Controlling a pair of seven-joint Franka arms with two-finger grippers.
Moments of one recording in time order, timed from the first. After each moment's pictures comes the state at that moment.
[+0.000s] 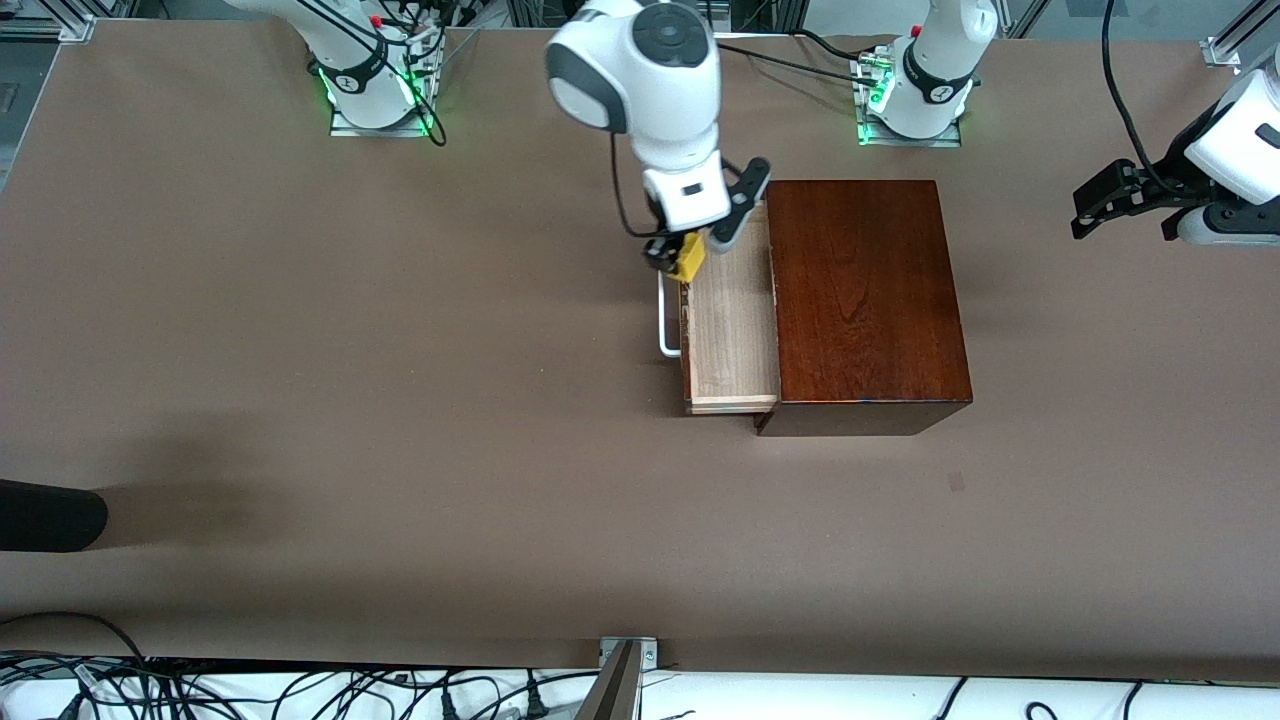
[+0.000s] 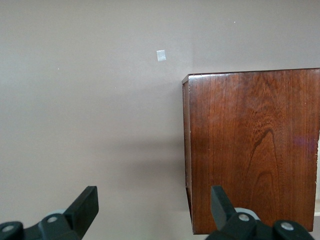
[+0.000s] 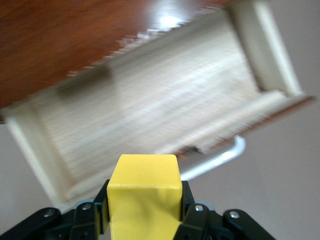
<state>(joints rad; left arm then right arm) -0.02 -0.06 -0.03 -1.64 0.03 1.54 -0.03 0.85 0.58 0.14 -1.32 -0.13 2.00 -0.16</state>
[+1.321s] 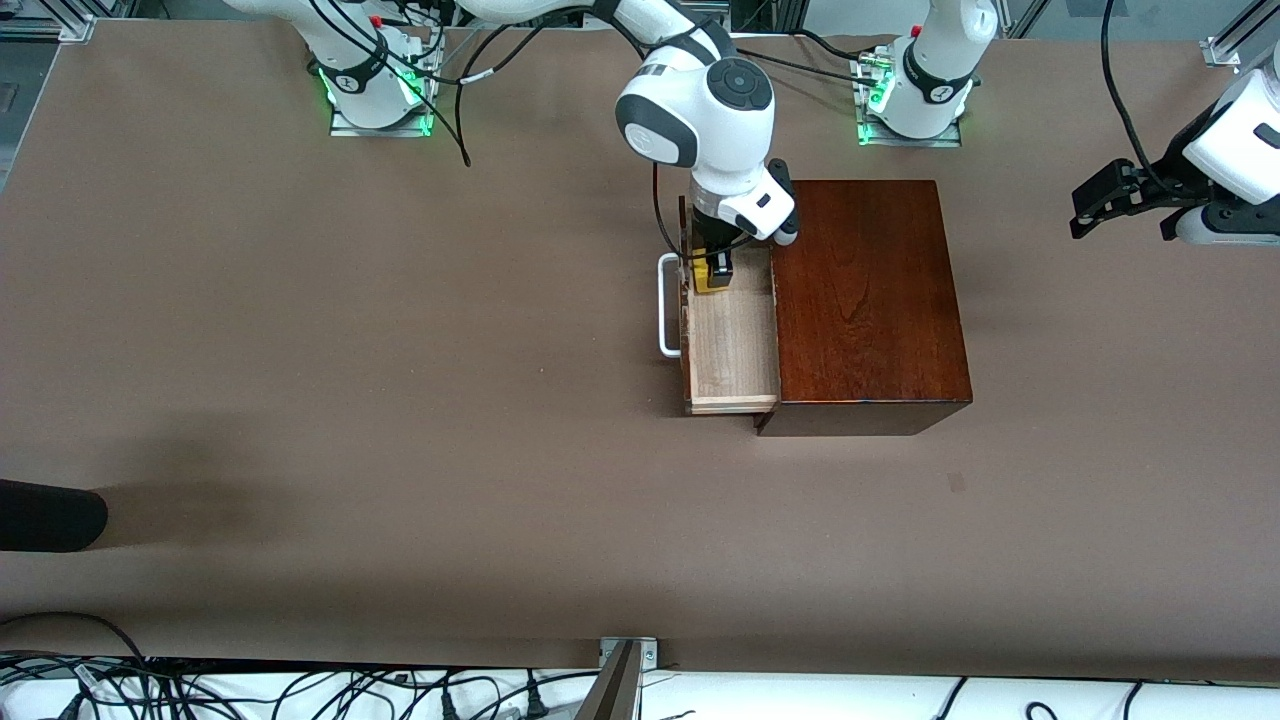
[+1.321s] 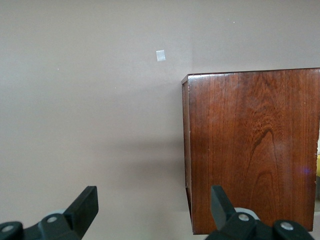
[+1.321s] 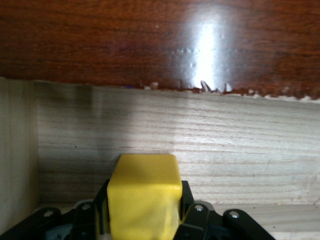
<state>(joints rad) -0.02 -0.06 -0.03 -1.64 0.03 1.54 -0.03 0.91 0.77 0.13 -1.23 -0.22 2.06 -0.55</state>
